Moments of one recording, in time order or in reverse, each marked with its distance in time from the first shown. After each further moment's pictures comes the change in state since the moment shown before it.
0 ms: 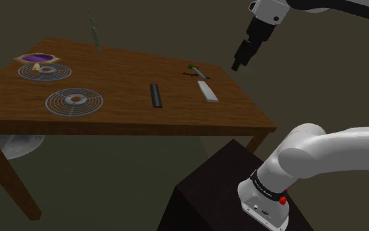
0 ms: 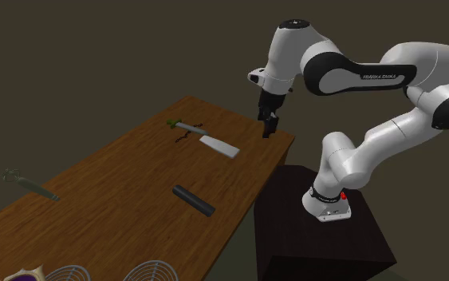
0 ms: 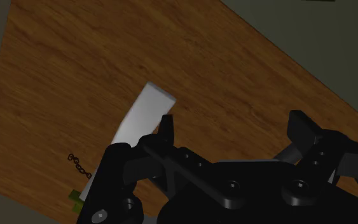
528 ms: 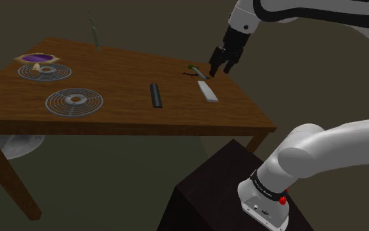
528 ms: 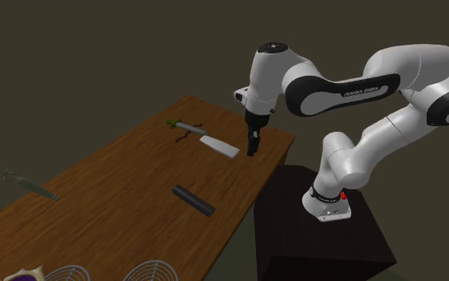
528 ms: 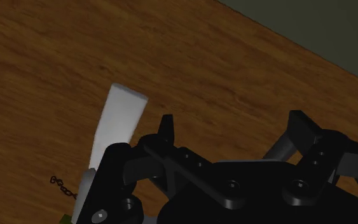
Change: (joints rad) arm -0.017 0.133 0.102 -0.019 0.080 0.131 0.225
